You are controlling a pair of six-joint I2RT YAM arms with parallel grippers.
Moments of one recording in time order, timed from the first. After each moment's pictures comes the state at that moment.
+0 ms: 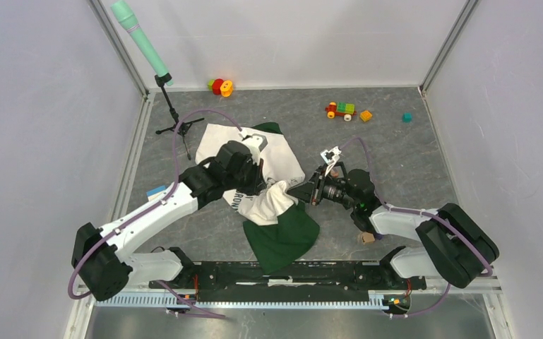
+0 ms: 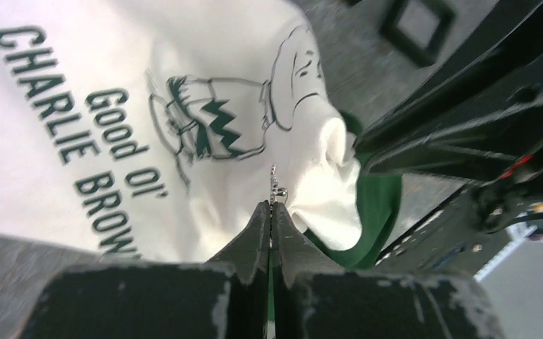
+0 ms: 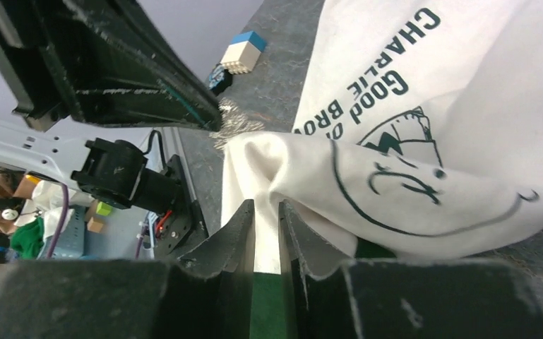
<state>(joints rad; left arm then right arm) -0.73 1.20 0.95 -0.43 0.10 -0.37 0.60 1.34 0.33 0.93 -0.56 0.69</state>
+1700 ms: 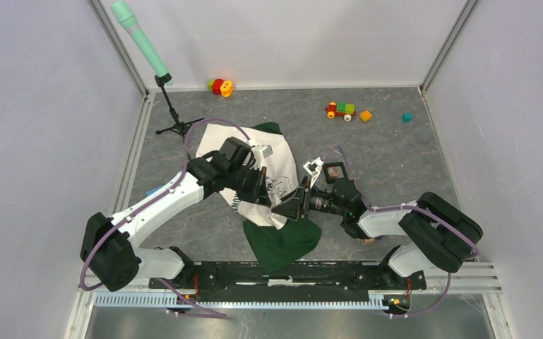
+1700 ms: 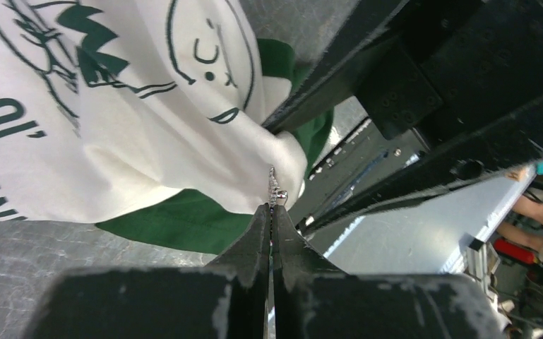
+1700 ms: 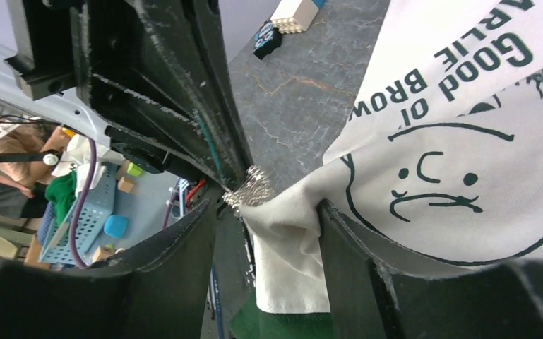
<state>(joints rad) -0.68 1.29 1.01 -0.65 0.42 -0.41 0.77 1.45 0.34 1.04 -0.54 0.69</state>
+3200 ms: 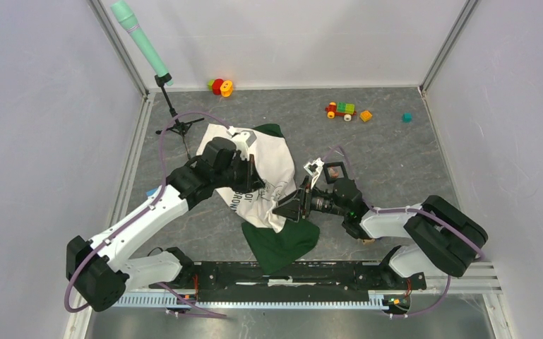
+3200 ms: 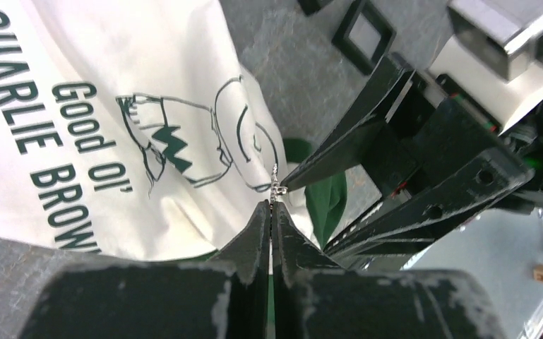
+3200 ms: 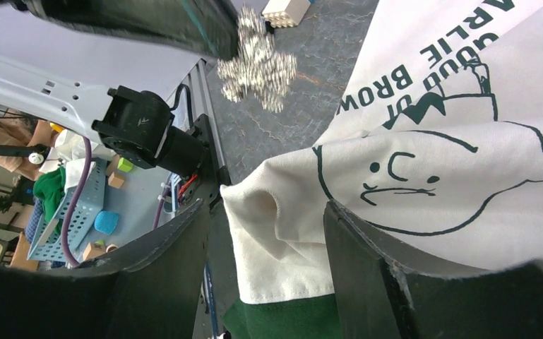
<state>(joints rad) -0.67 1.13 0.95 -0.52 0.22 -0.46 0.77 1.43 0.34 1.02 -0.54 0.68</state>
